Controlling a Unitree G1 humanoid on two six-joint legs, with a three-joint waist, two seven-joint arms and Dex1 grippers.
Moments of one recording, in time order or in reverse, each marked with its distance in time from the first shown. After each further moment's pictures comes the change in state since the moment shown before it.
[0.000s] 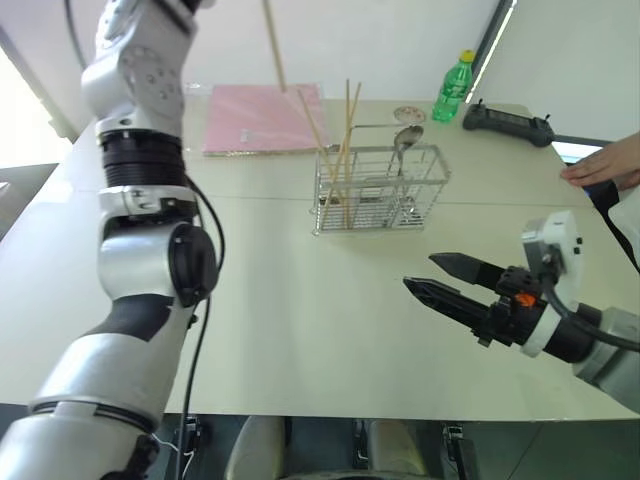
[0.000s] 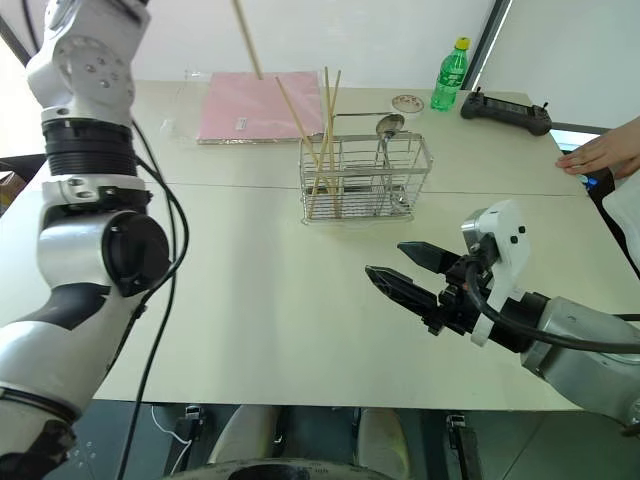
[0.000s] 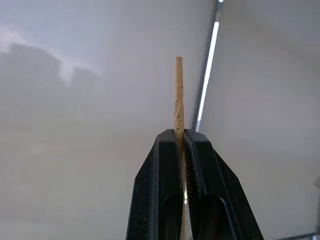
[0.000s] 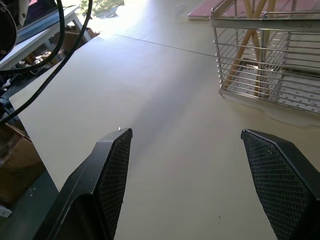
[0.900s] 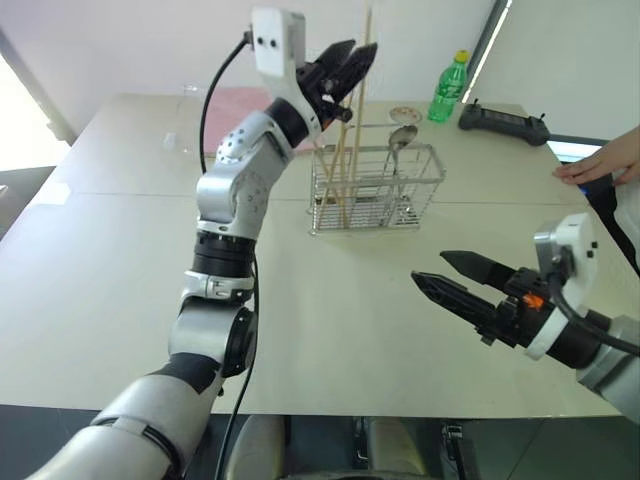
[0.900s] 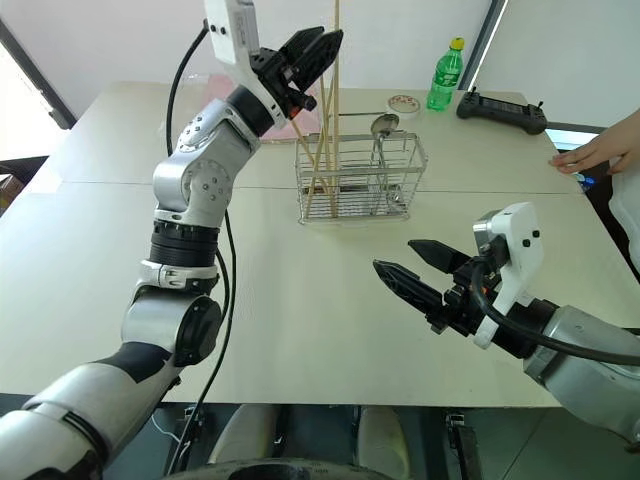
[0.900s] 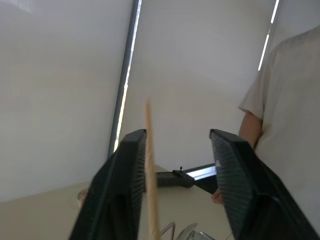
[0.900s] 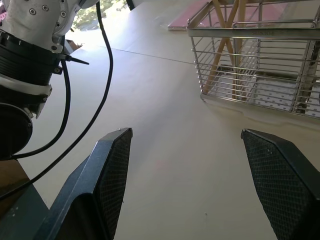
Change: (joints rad) left arm 0.383 -0.202 -0.223 -0.334 -0.031 0.073 -0.020; right arm 0.073 0.014 -0.048 -0.044 0.011 -0.057 -0.077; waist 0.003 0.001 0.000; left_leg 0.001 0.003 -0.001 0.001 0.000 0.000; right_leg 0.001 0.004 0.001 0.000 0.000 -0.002
